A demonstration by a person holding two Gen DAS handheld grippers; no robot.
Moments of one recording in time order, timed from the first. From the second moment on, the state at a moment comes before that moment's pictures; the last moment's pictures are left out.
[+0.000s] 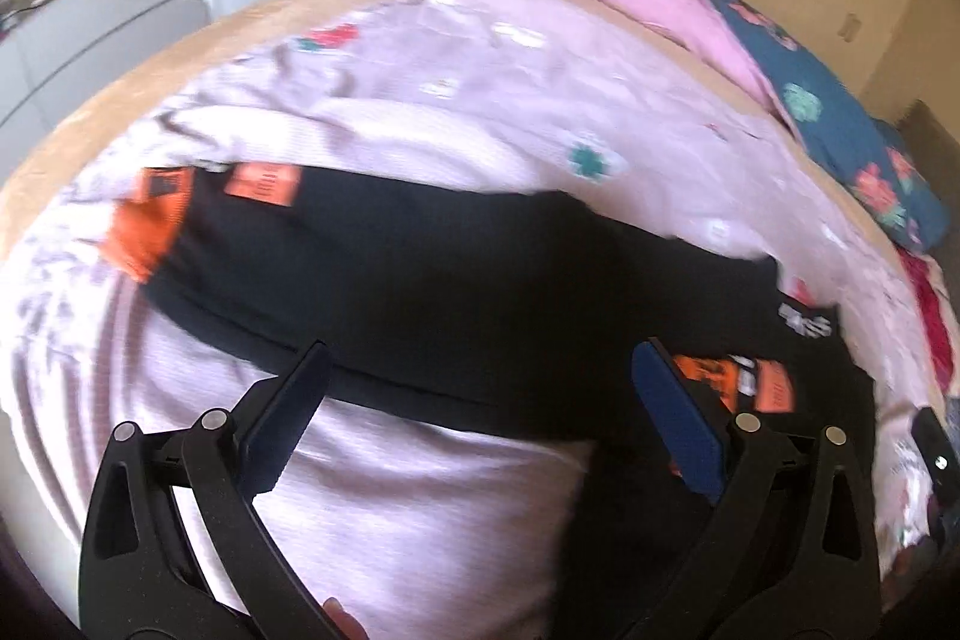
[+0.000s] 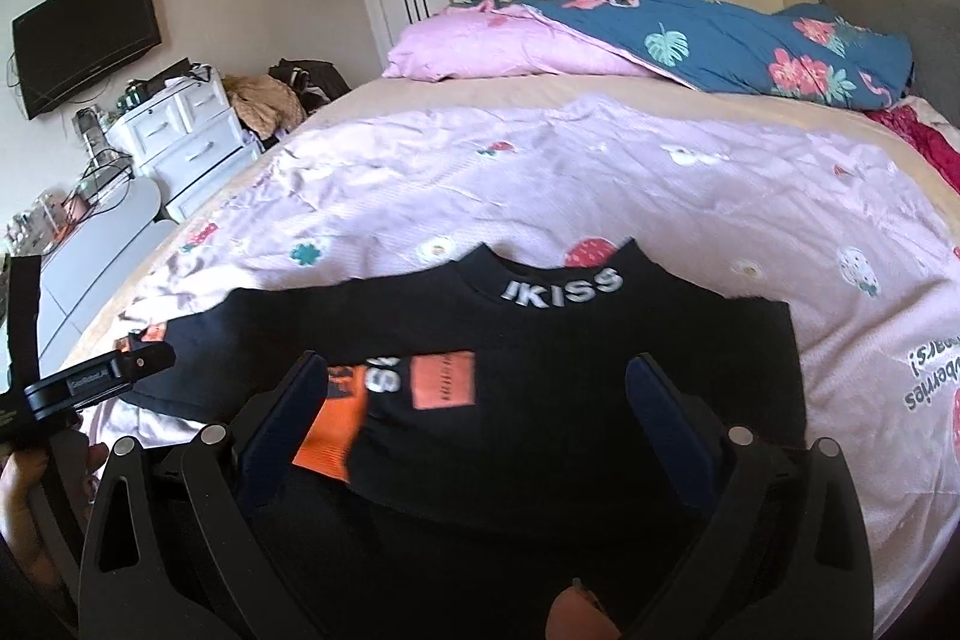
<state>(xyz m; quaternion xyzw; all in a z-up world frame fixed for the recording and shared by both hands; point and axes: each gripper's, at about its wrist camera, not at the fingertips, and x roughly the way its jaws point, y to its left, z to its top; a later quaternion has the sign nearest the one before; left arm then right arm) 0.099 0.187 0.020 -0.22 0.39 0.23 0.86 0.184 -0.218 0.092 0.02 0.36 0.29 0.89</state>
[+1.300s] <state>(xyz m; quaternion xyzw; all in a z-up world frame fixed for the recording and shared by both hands) 0.047 0.333 -0.026 -0.34 0.35 0.38 0.79 0.128 -0.064 0.083 -0.09 0.38 0.40 0.83</state>
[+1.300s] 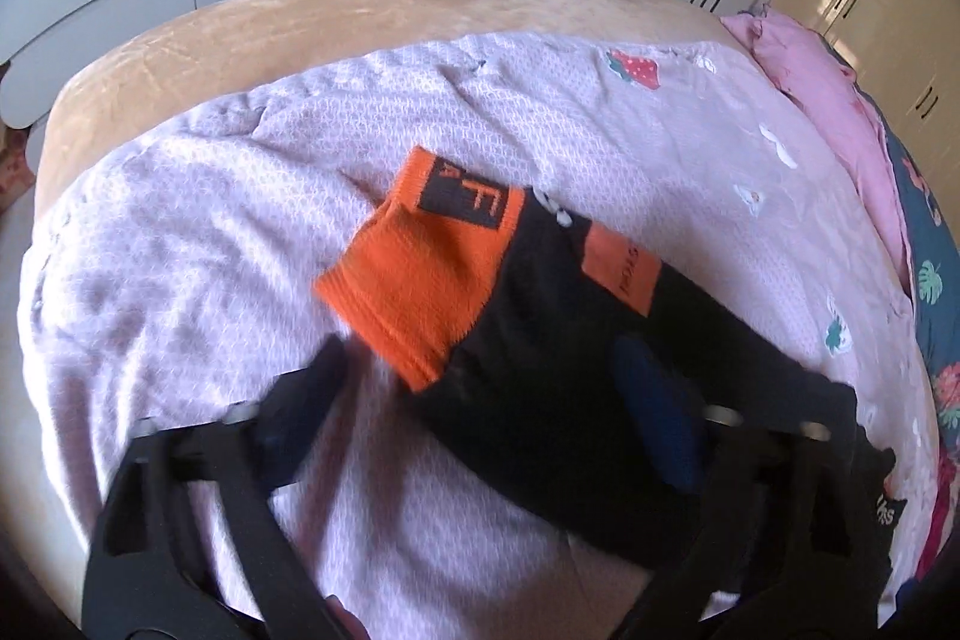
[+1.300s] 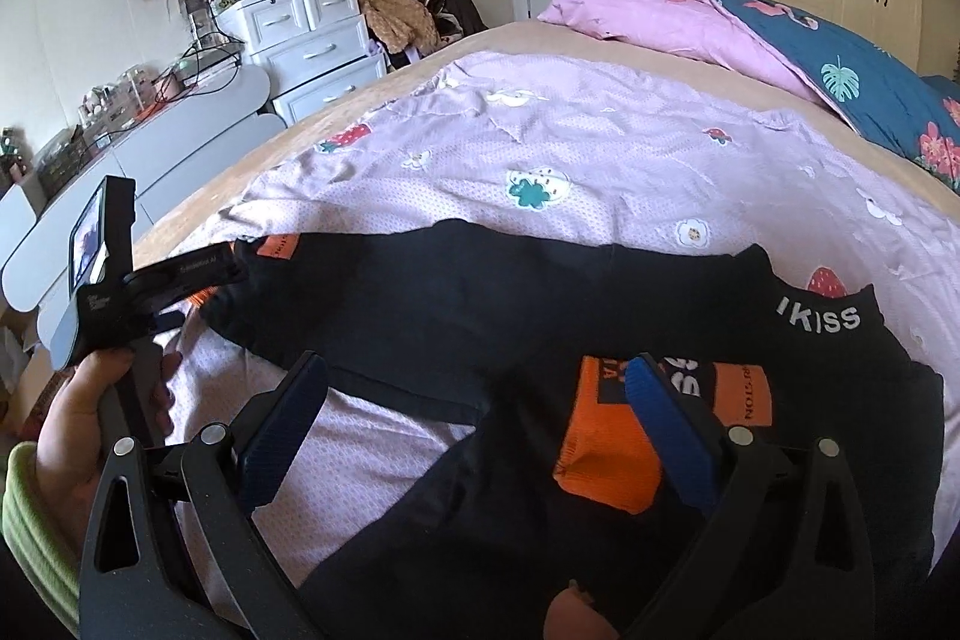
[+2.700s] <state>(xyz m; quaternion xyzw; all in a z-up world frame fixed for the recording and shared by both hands) 0.082 0.144 0.087 -0.23 0.19 0.05 0.95 0.186 -0.249 0.072 0.03 0.37 0.28 0.88</state>
